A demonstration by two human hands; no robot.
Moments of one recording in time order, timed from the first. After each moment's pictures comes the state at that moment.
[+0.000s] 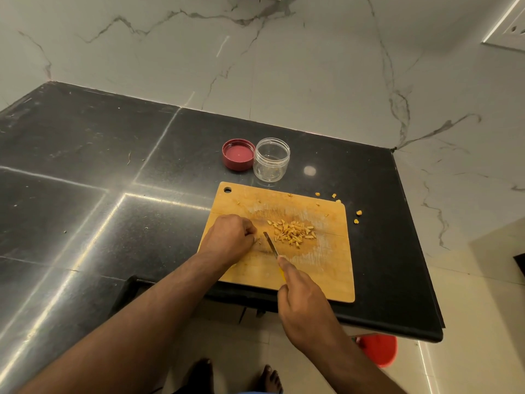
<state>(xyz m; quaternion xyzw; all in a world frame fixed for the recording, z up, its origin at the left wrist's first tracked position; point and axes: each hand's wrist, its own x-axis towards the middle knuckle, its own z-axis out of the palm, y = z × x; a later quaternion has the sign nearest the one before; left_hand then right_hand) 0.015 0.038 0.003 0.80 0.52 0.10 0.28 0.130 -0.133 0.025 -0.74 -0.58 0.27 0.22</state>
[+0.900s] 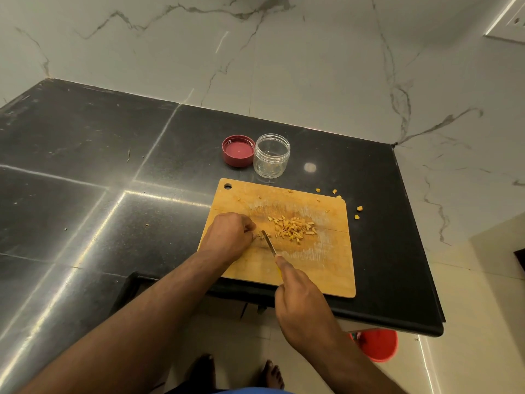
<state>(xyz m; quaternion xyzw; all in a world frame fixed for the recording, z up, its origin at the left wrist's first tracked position) 0.014 0.036 0.001 0.78 0.54 0.11 0.29 0.122 -0.136 0.024 -0.74 -0.59 0.25 0.21</state>
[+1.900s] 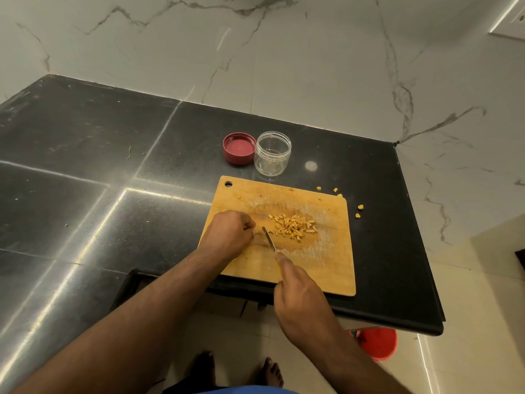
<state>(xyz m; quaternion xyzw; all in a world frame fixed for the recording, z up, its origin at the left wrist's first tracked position) 0.011 0.034 0.001 0.78 0.54 0.11 0.30 0.121 -0.134 0.026 -0.74 -0.60 0.24 0.20</state>
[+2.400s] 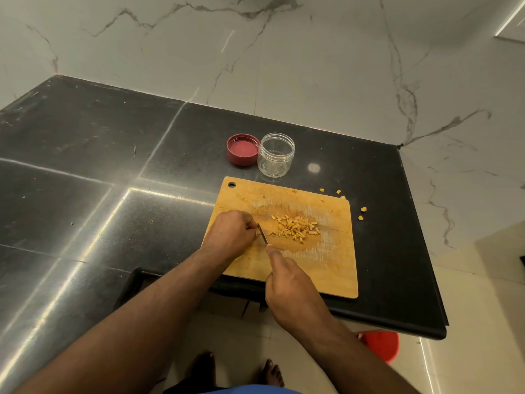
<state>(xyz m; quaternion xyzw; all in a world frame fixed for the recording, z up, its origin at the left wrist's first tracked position) 0.011 0.035 0.005 0.77 0.54 0.12 0.32 0.114 -0.110 0.024 -0.73 -0.60 0.26 0.17</state>
